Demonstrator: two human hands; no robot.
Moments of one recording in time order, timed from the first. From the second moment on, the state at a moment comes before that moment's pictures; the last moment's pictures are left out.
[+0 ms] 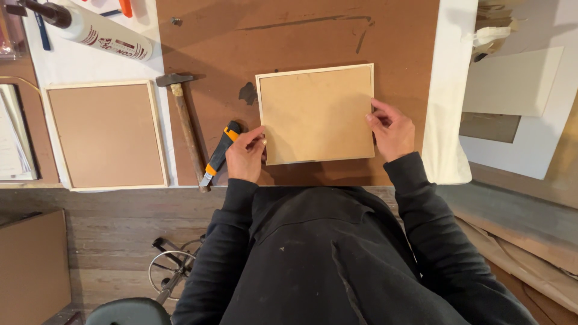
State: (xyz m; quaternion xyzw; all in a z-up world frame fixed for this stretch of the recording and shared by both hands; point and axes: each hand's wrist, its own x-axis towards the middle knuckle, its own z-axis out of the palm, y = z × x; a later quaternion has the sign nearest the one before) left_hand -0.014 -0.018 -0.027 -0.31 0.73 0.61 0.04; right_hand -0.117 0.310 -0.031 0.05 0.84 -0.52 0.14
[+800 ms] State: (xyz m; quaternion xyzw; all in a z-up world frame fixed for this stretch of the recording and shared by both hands) left_hand -0.004 -0.072 0.013 -0.24 0.71 0.66 0.06; right_hand -0.044 0.281 0.016 0.11 0.79 -0.59 0.12
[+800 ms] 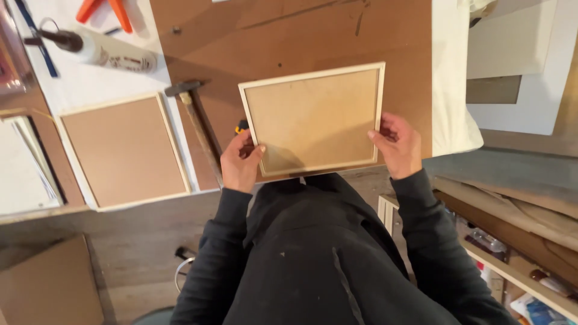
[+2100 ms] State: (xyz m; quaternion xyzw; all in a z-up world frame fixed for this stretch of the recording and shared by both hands) left_hand -0.005 -0.040 -0.033 -0.25 0.50 0.83 0.05; right_hand -0.051 0.317 0.007 0.16 0.62 -0.75 0.14
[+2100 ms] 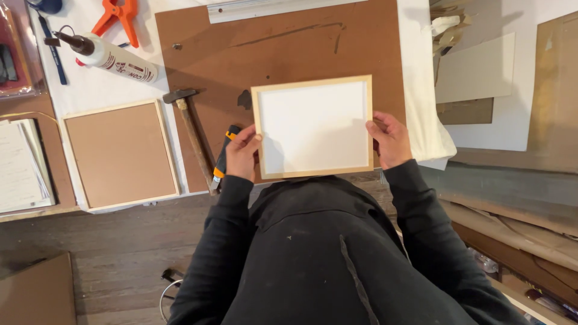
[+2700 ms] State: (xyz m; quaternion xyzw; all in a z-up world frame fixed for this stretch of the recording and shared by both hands) left_hand -0.019 -0.043 0.035 -0.24 0.65 0.72 0.07; right_hand -0.056 0.308 0.069 0.16 0.73 -0.65 0.15
